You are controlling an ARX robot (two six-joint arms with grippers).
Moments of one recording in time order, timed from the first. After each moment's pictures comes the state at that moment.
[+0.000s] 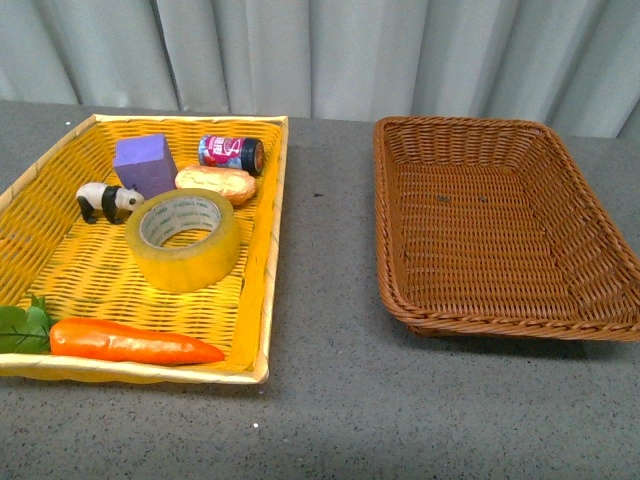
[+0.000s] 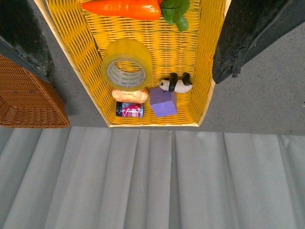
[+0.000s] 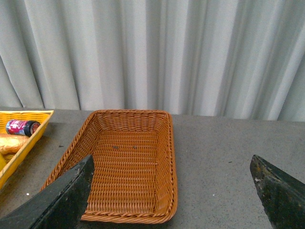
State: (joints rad) left arm 0.00 0.01 0.02 0.00 0.00 0.00; right arm 0.00 0.00 0.01 0.00 0.00 -0.01
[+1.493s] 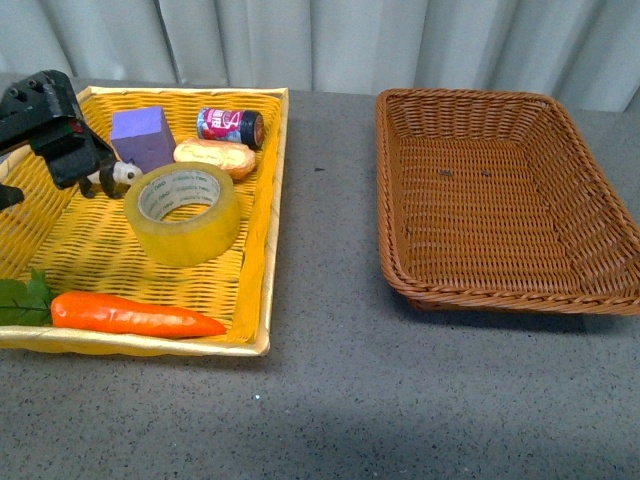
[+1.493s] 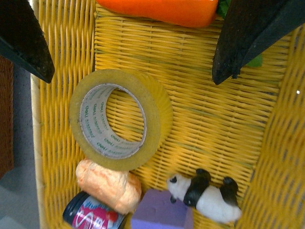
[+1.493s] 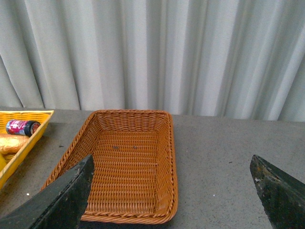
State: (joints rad) left arm 0.02 1.69 0.63 0.41 0.09 -0.37; right arm 0.00 0.00 0.01 0.00 0.00 -0.01
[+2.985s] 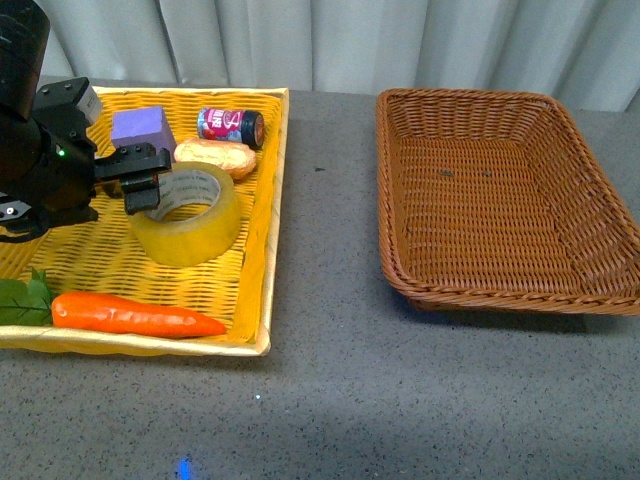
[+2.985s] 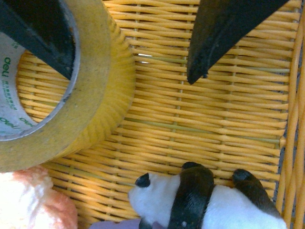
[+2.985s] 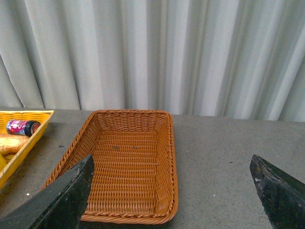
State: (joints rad) left arm 0.00 2.13 1.10 0.10 -0.01 -0.21; right arm 0.00 0.00 0.01 0.00 0.00 -0.01
